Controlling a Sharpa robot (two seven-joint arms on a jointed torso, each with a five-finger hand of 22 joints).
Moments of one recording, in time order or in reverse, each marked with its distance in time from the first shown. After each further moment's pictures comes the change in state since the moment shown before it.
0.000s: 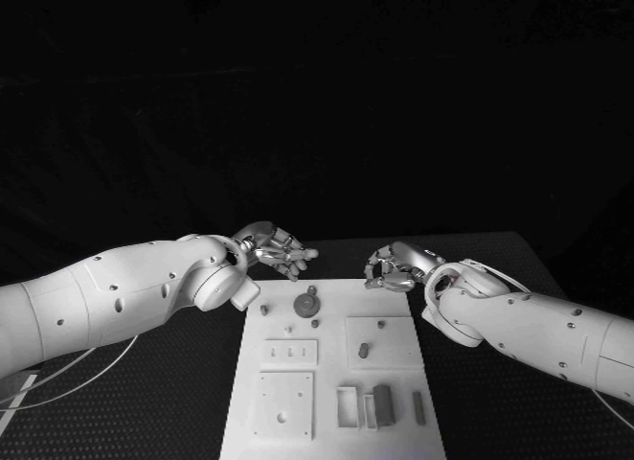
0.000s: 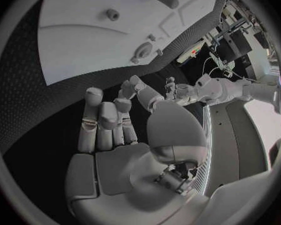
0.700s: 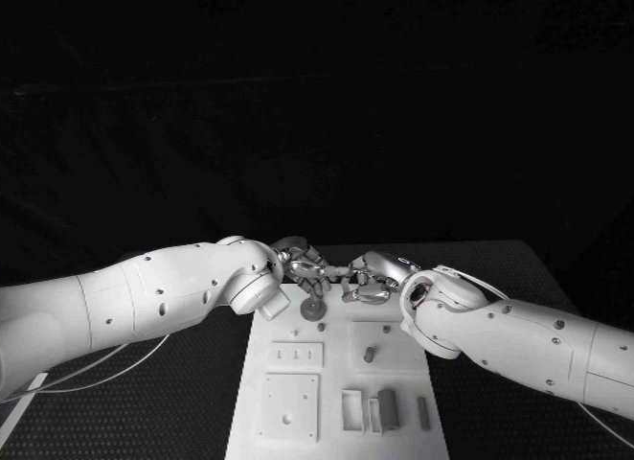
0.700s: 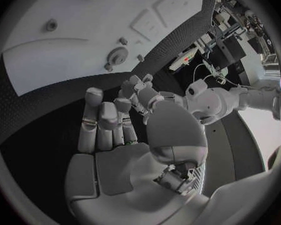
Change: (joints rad) left arm 0.000 0.086 -0.006 0.011 -0.100 0.008 -0.197; left_hand -0.142 -0.030 -0.001 0.001 -0.002 -0.023 0.015 -0.030 -0.020 -0.012 -0.002 -0.011 0.069 -0.014 0.000 0.025 0.008 -0.003 -0.016 -0.001 0.010 0.042; right arm 0.002 0.061 0.000 0.091 -0.084 0.034 -0.111; right_hand 0.006 0.003 -0.001 -0.001 0.000 0.000 0.000 0.001 0.000 0.004 -0.004 0.000 -0.002 0.004 -0.003 0.000 0.000 -0.001 0.007 0.000 0.000 0.000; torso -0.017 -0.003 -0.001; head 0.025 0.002
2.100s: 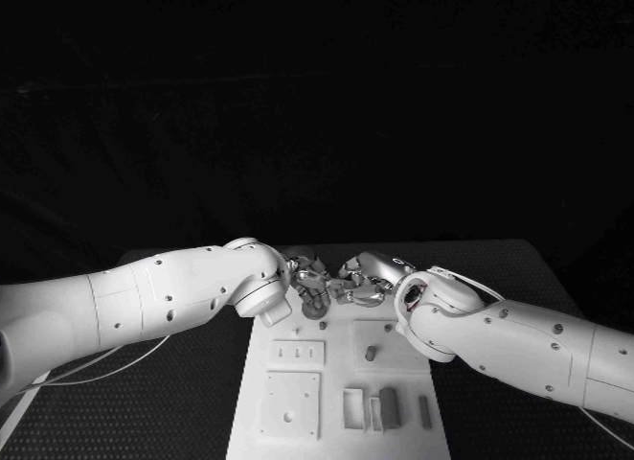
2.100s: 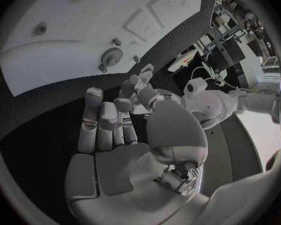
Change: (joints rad) left arm 0.000 0.011 -0.010 0.018 -0.097 0.058 -0.099; left_hand -0.061 0.046 0.025 -0.002 0.012 0.099 -0.049 0.033 0.028 0.038 -0.038 0.077 0.094 0.036 -0.036 0.102 0.028 0.002 0.038 -0.030 0.059 0.099; right arm 0.000 0.007 0.000 0.036 -0.035 -0.006 -0.036; right_hand 0.004 -0.004 0.002 0.001 0.000 0.006 -0.006 0.000 0.000 0.008 -0.007 0.000 -0.003 0.011 -0.003 0.000 0.000 -0.004 0.007 0.000 0.000 0.000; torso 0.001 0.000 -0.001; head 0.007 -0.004
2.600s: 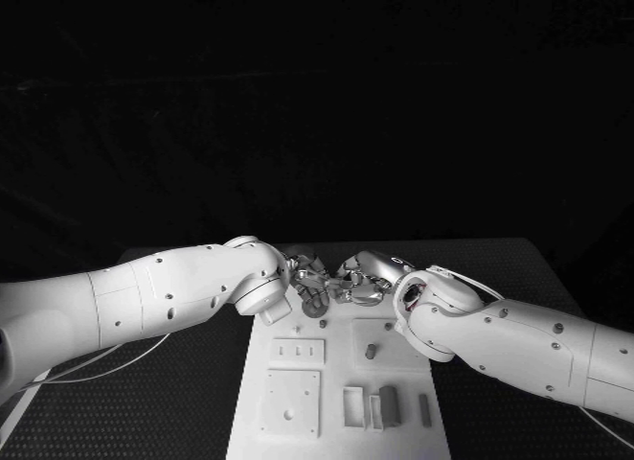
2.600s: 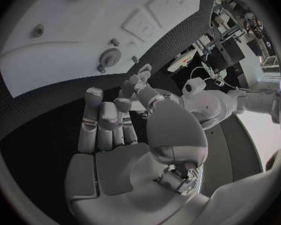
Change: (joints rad) left arm 0.000 0.000 -0.001 -0.002 -0.003 0.003 -0.010; left_hand 0.052 0.020 0.000 0.000 0.026 0.004 0.004 -0.006 0.002 0.000 0.000 0.007 0.012 -0.004 -0.003 0.012 -0.009 0.002 -0.004 -0.004 0.003 0.020; right arm 0.000 0.000 0.000 0.012 -0.001 0.000 -0.009; right_hand 0.000 0.000 0.000 0.000 0.000 0.001 -0.001 0.000 0.000 0.002 0.002 0.000 -0.001 0.001 0.002 0.000 0.000 -0.005 0.003 -0.003 0.000 0.000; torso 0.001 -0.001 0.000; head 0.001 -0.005
